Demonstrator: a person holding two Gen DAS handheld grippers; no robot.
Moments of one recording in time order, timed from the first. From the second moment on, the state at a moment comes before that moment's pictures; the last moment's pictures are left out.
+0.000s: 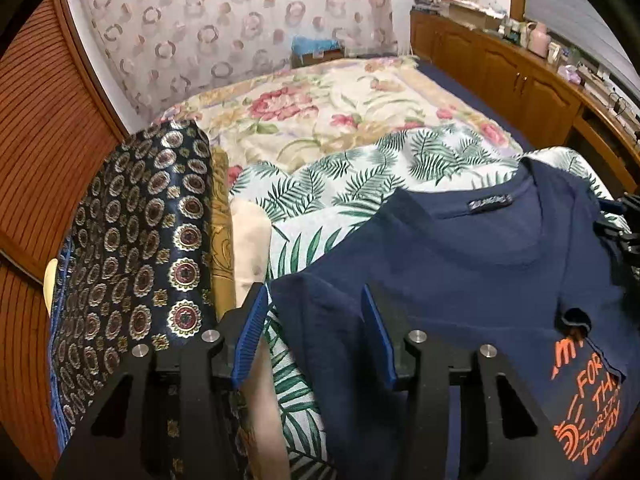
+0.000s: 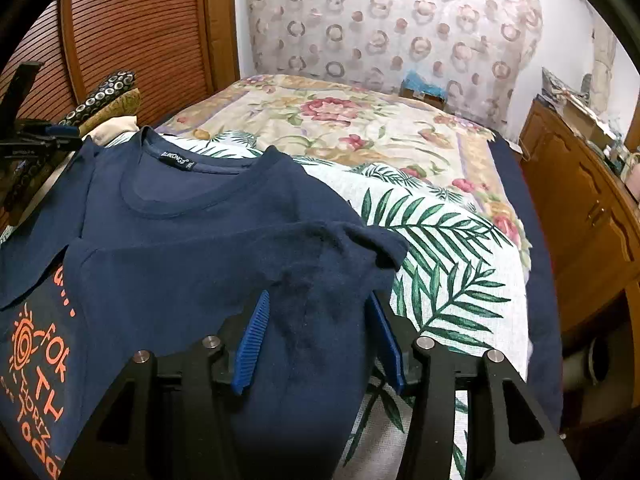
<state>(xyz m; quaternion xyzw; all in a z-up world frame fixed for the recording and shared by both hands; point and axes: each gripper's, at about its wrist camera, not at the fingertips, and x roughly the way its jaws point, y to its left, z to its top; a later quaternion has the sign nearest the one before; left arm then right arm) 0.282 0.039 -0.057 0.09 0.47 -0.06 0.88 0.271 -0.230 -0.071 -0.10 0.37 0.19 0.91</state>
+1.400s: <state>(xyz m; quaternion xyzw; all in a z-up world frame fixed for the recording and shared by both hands) 0.252 0.064 -0.033 0.04 0.40 -0.10 0.91 0.291 -0.239 -0.070 -0.06 0.39 0.19 0.90</state>
